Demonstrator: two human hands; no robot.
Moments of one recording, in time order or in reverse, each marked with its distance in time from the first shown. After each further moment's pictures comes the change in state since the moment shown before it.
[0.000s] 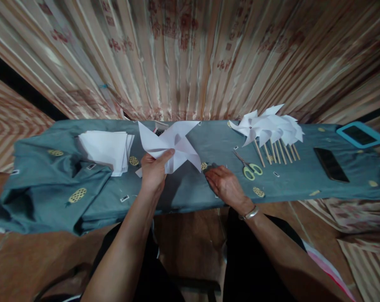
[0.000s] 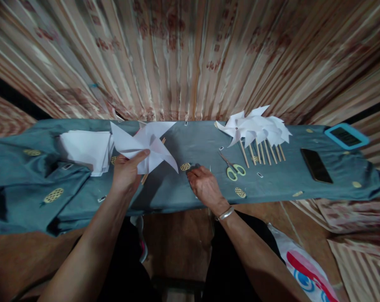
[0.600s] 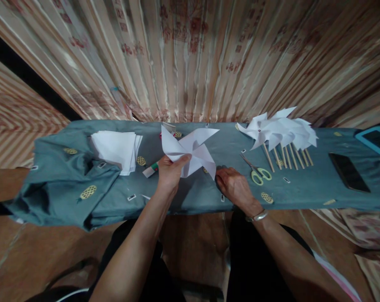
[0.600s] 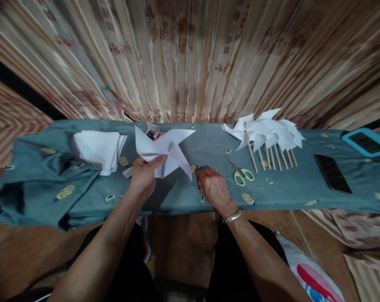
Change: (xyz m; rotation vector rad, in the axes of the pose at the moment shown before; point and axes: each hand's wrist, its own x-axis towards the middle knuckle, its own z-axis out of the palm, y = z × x) left_hand -0.006 -0.017 0.004 0.047 -0.051 -0.083; right_hand 0.003 0.010 0.004 -0.128 0.051 0.064
